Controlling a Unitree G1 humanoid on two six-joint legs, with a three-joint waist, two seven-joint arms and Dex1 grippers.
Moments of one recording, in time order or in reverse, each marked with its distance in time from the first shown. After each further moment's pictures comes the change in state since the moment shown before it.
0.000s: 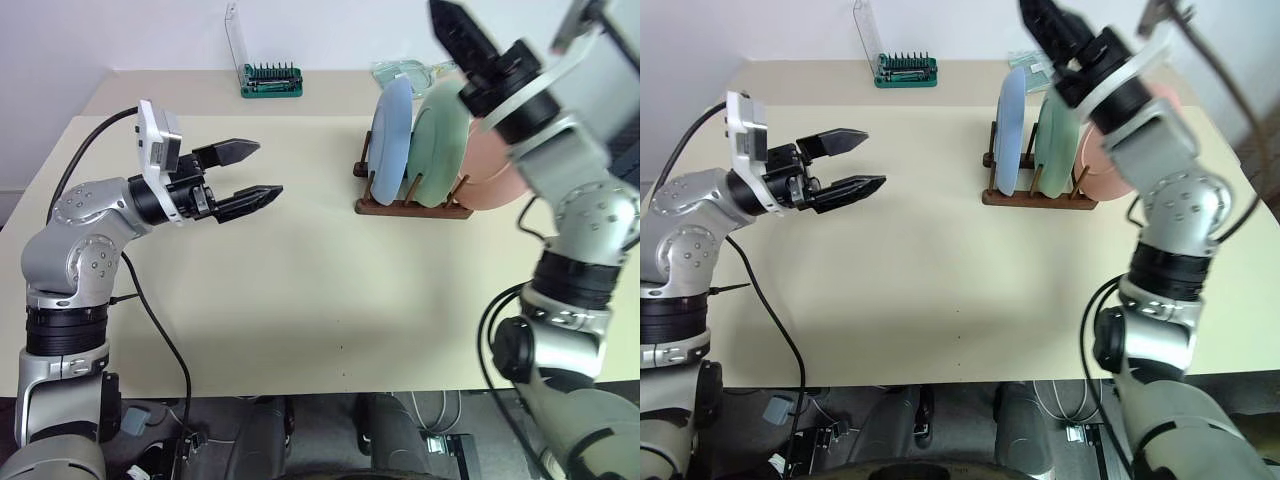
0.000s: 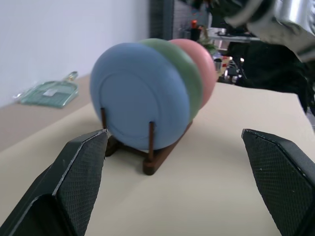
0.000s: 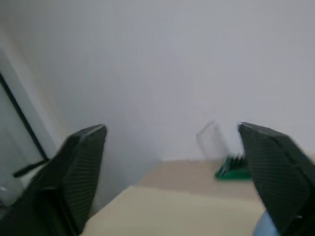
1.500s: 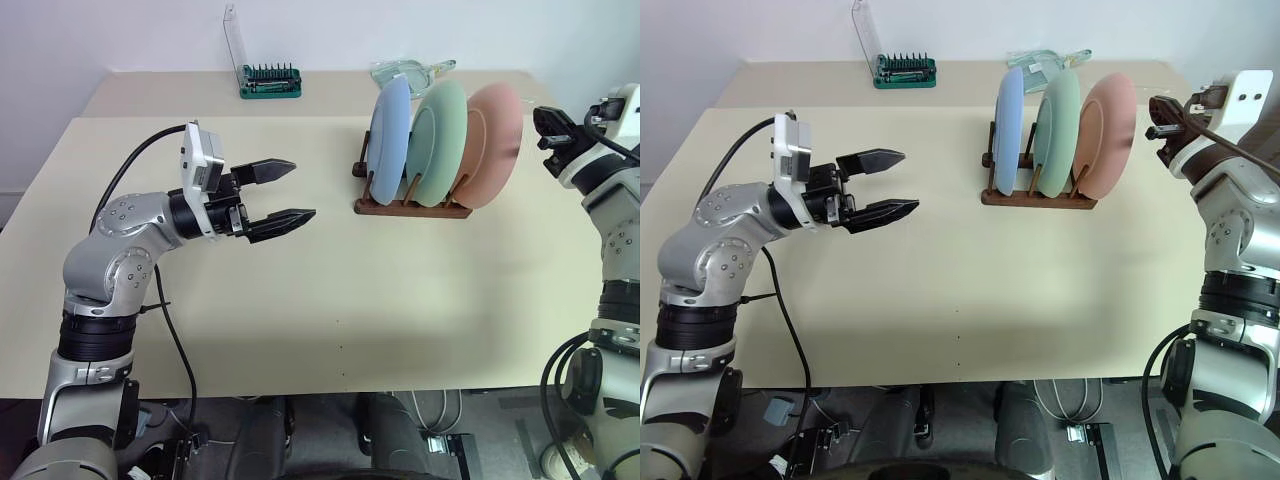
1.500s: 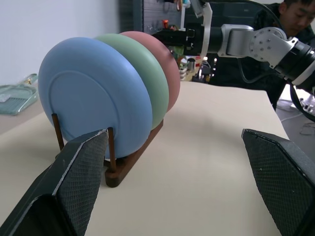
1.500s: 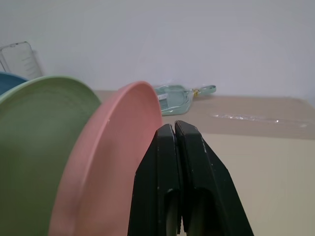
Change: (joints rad) left arm 0.007 -0.069 -0.068 -0.029 0.013 -0.012 0.017; right arm 0.220 -0.174 0.013 0.306 -0.515 -0.277 0.210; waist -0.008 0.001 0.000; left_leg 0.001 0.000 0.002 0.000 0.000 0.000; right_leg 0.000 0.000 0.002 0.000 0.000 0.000
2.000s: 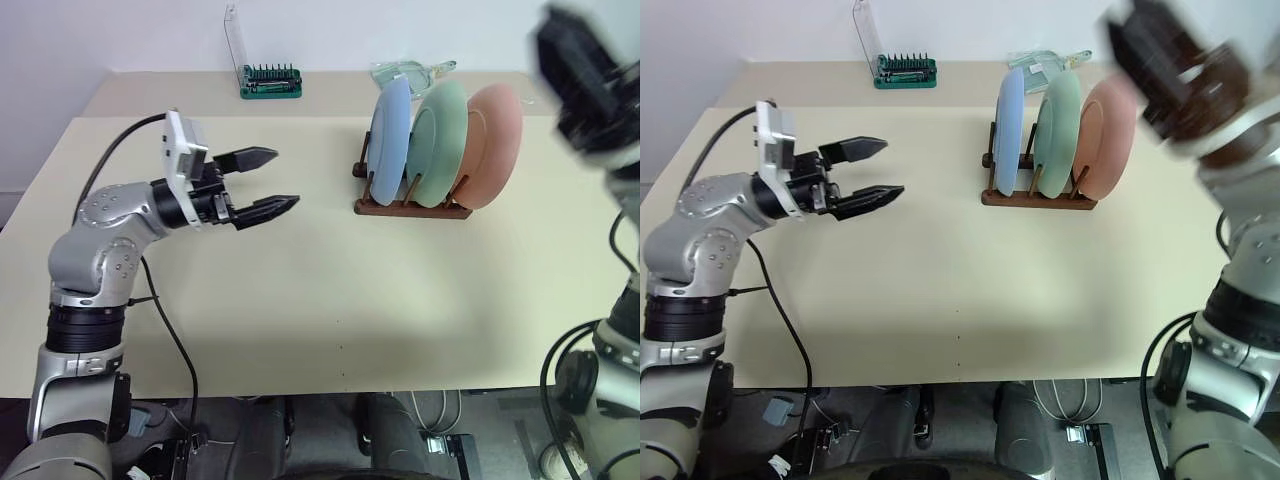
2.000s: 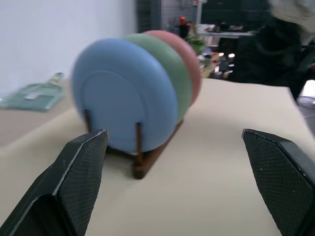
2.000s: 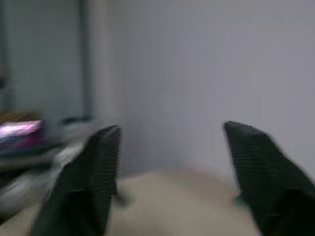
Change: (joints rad) left arm -0.015 0.068 0.040 0.077 0.031 -0.052 -0.023; right arm 0.118 0.016 -0.017 -0.575 0.612 0.276 0.377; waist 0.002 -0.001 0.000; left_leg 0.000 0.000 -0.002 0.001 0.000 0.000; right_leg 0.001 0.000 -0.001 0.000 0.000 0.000
